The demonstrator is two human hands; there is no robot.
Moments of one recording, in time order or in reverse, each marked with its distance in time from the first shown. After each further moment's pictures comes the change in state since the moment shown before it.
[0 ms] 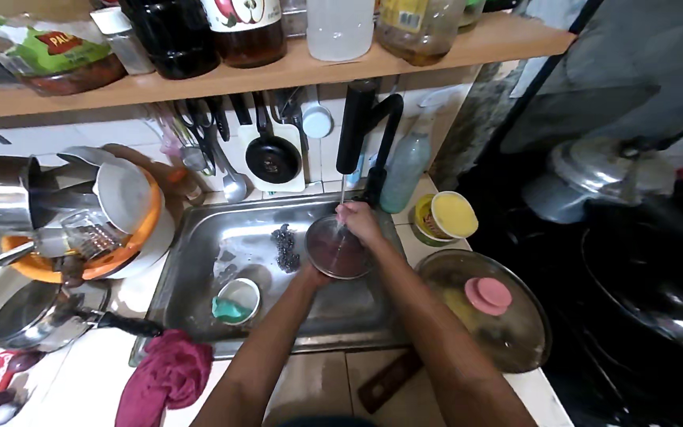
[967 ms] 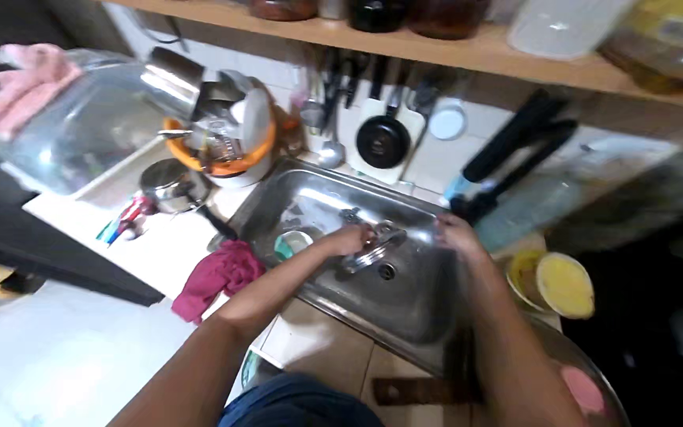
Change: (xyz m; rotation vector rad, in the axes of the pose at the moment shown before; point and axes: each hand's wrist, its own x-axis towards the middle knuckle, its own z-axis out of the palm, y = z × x) left_hand -0.070 0.085 -0.028 1.631 -0.033 0.346; right_hand 0.038 0.032 -0.021 -0.198 -0.188 0.121
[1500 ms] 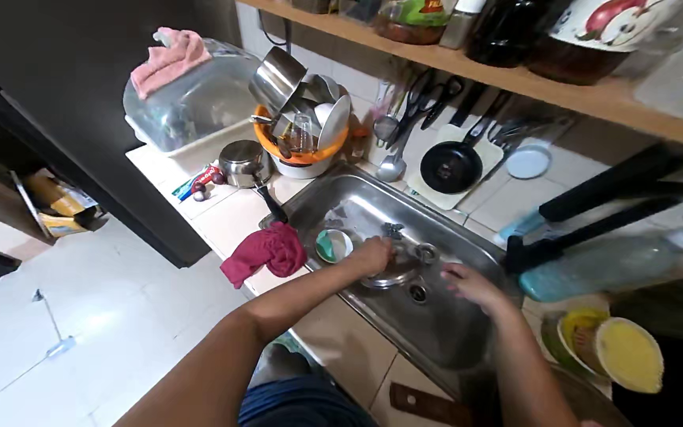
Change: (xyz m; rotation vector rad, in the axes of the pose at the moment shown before) left_hand -0.051 -0.011 0.017 0.026 0.208 -0.190; right_hand -0.058 -0.021 0.038 -0.391 -0.386 -0.041
